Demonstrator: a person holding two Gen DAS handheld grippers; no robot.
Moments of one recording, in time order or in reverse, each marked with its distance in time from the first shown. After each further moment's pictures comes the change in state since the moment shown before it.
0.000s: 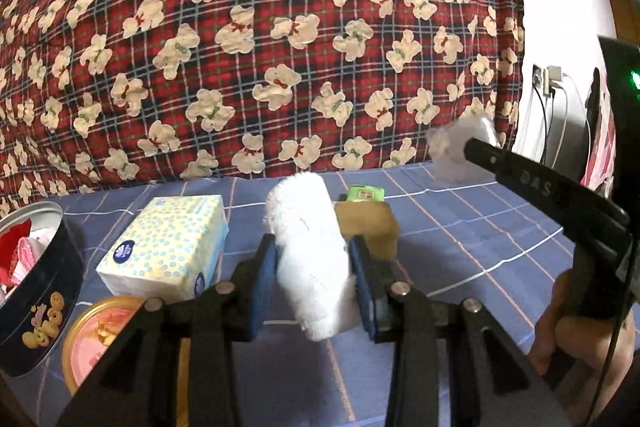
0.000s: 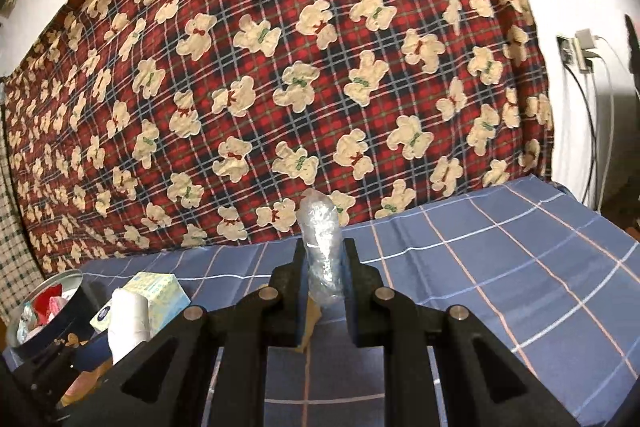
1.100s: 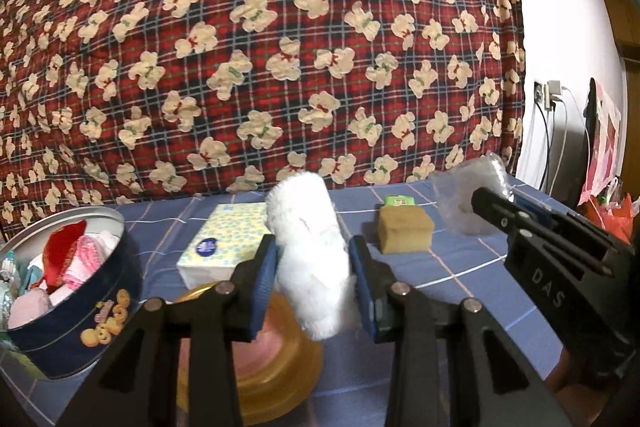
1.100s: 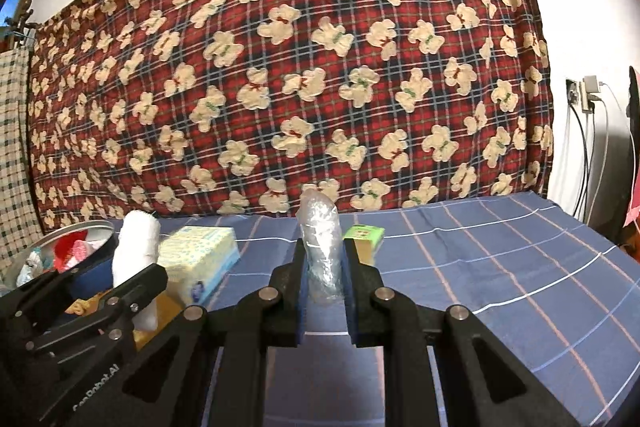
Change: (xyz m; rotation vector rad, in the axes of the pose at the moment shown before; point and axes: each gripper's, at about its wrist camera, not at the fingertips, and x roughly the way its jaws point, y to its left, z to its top) left arm -0.055 0.055 -0.018 0.011 -0.090 0.038; right arm -0.060 0.081 -0.048 -0.149 -0.033 -0.033
